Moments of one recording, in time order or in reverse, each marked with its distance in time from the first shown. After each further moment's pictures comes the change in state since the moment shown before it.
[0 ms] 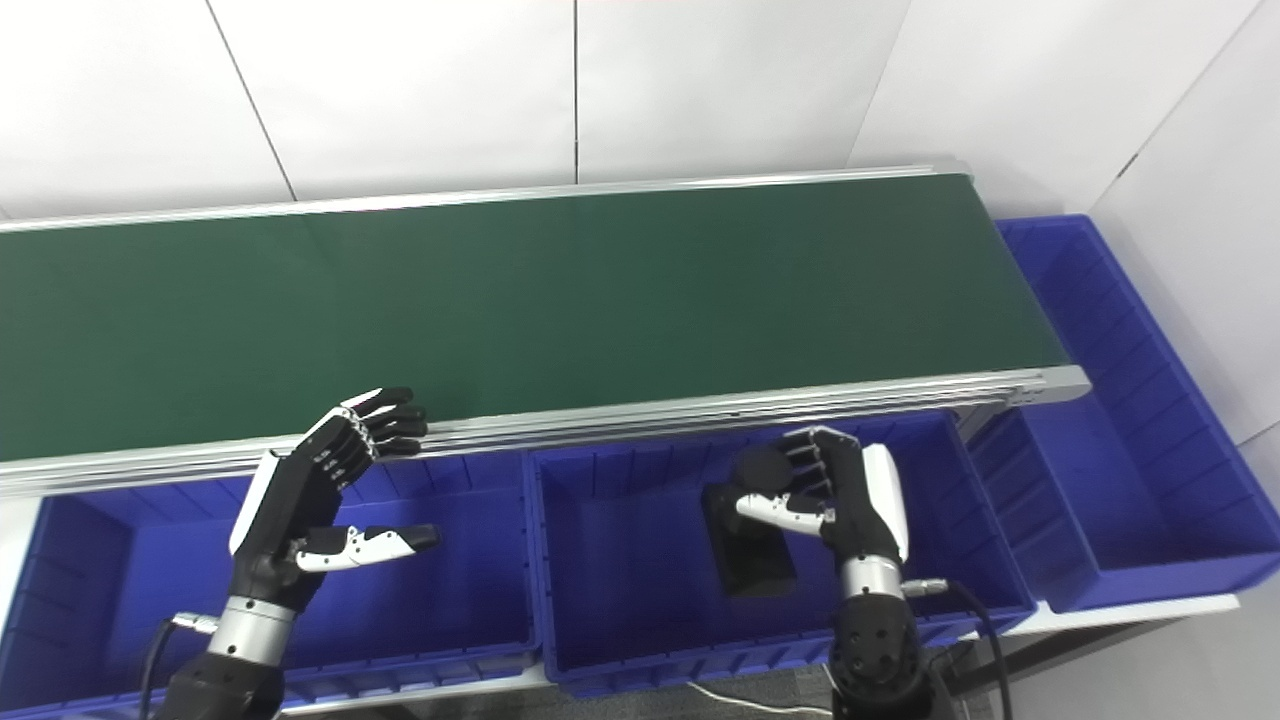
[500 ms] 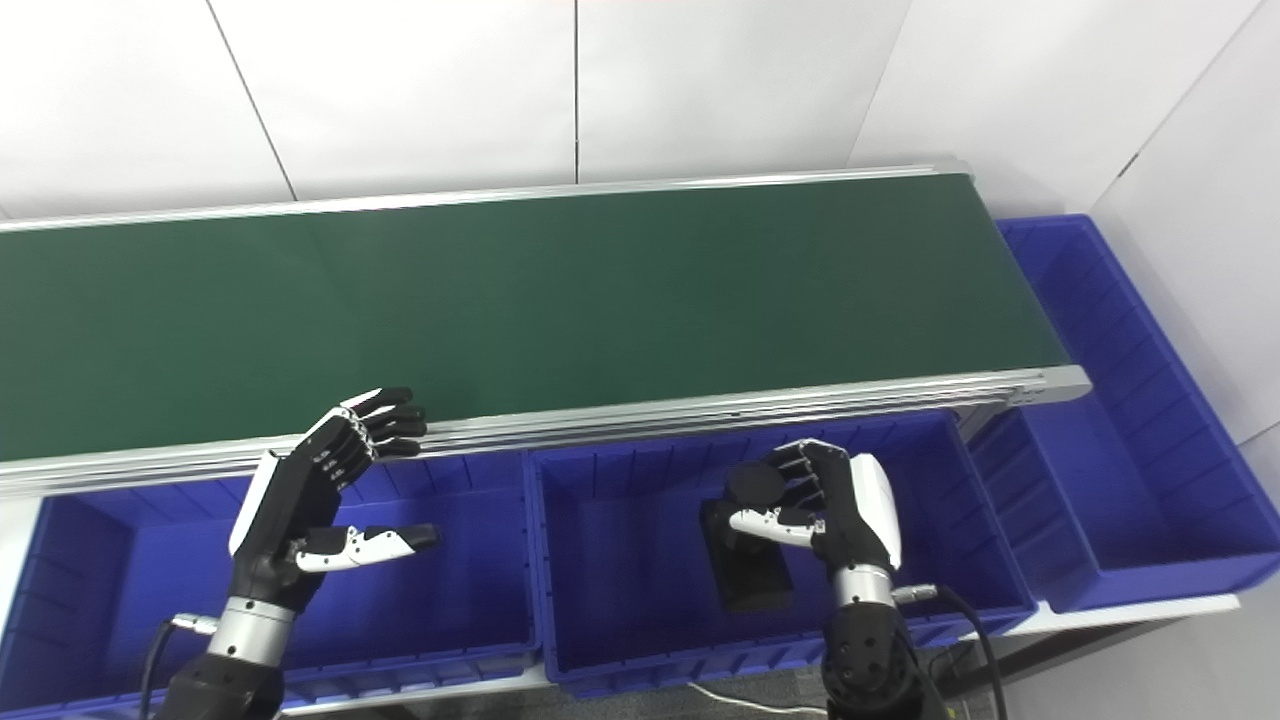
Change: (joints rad) left arm 0.005 -0.006 0.011 -0.003 0.007 0.006 -0.004; right arm -0.003 -0.027 0.033 0.017 0.006 -0.022 -0.009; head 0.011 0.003
